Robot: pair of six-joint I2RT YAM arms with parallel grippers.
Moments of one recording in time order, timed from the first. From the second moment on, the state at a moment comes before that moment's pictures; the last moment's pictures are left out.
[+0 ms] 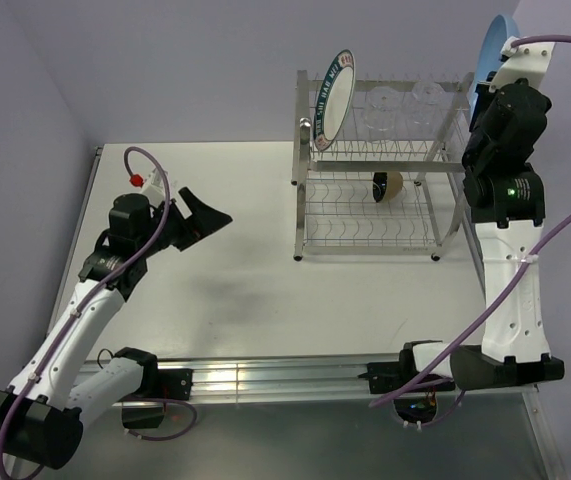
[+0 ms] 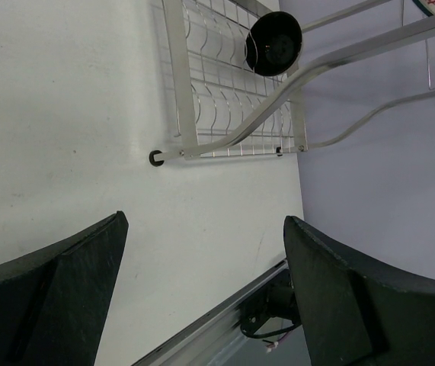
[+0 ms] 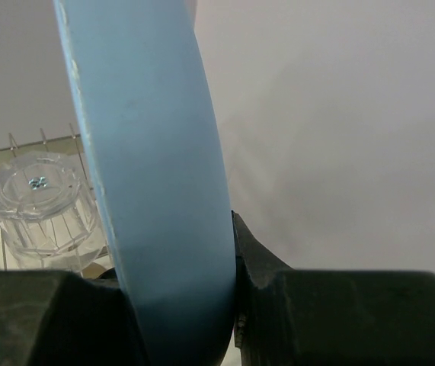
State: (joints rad) left arm -0.29 0.95 0.87 -0.29 0.37 -0.83; right arm 0.03 1.26 1.80 -0.51 0.57 -0.20
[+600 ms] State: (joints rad) left arm -0.30 1.00 0.84 -0.25 0.40 -0.80; right arm -0.02 1.37 1.78 -0.50 0.46 -0.22
